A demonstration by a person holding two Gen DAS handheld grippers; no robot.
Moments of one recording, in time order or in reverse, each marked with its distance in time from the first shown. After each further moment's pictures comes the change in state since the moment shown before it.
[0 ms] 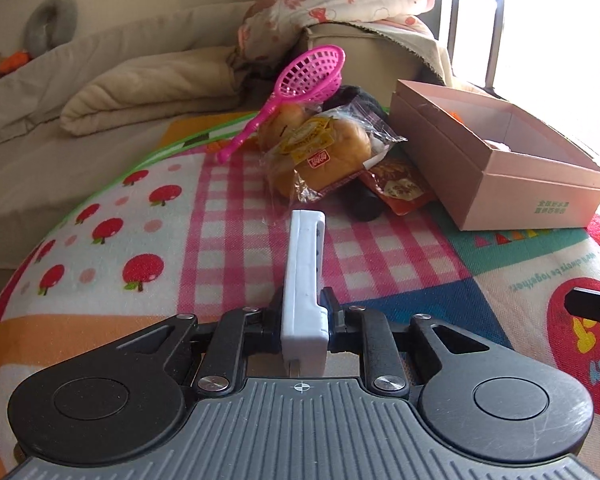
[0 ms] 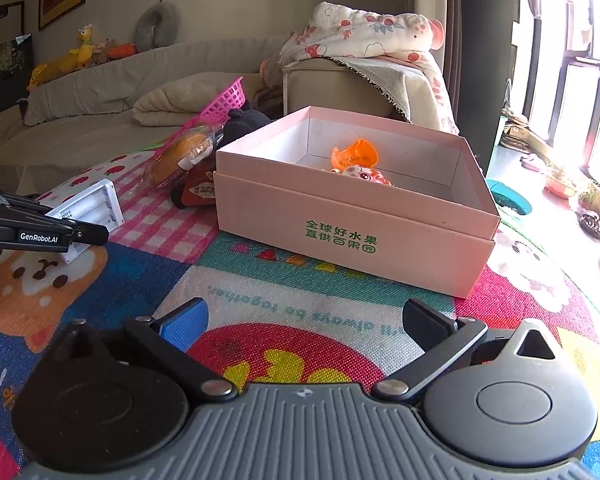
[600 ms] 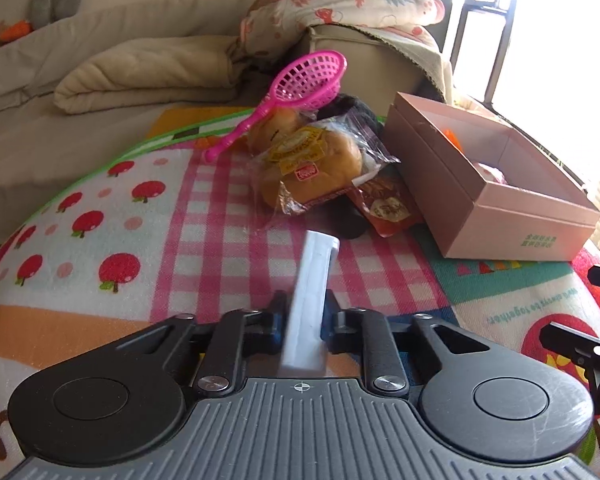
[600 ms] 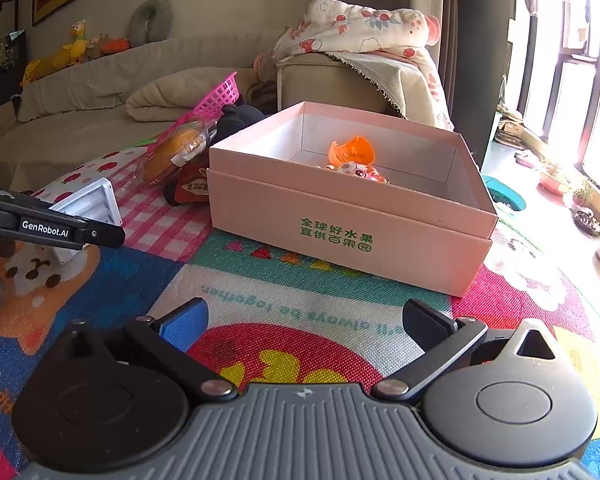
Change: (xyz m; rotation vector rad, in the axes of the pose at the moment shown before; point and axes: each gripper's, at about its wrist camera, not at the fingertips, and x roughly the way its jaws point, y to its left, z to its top) left arm 0.002 0.006 0.012 -0.100 0.011 -0.062; right arm -0.001 0.007 0.003 -0.029 -0.016 -0.025
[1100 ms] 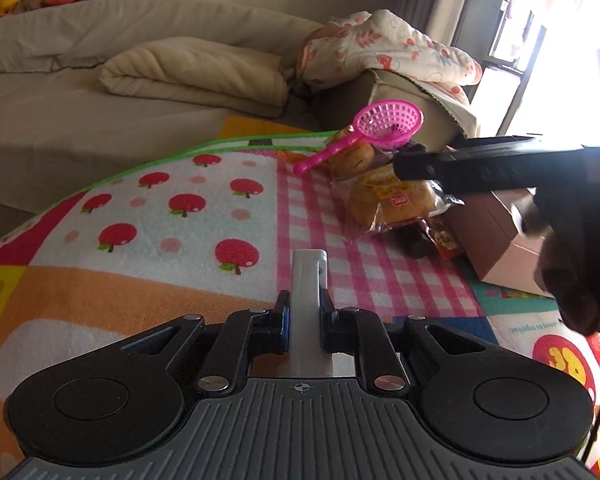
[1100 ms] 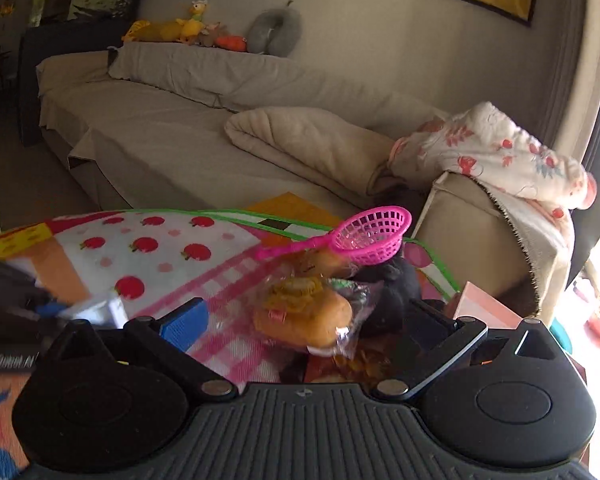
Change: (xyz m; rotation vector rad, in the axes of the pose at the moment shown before) left arm -0.033 0.088 -0.019 -0.160 -0.071 -0.059; right arm 0.090 0.126 0.153 -0.272 -0.036 0.152
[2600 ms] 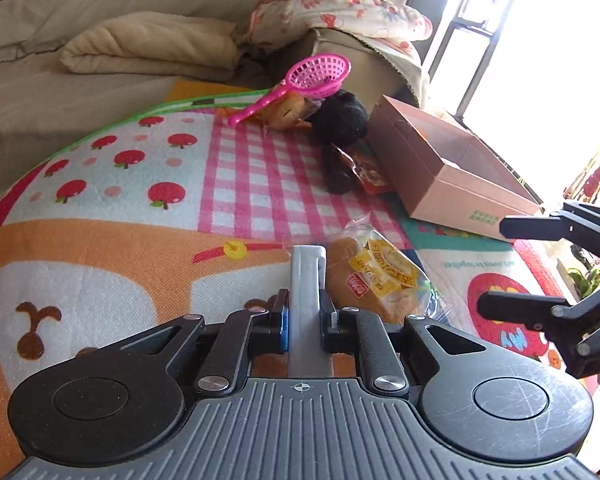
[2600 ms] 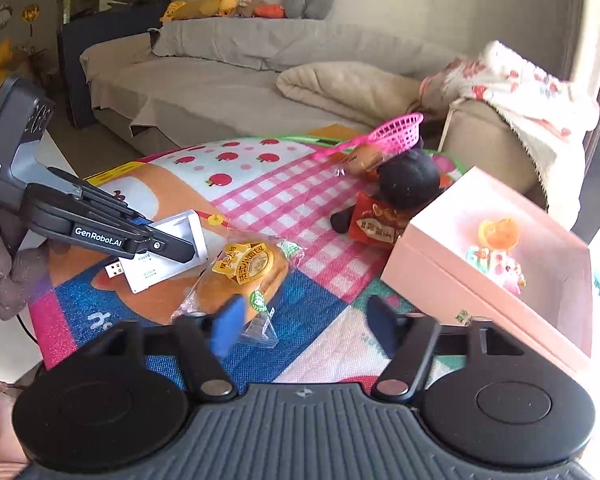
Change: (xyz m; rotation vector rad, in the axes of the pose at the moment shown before) left arm -0.027 -0.047 -0.023 0.064 0.111 -0.072; right arm -0.132 -0.004 -0.112 -0.032 0.056 0.193
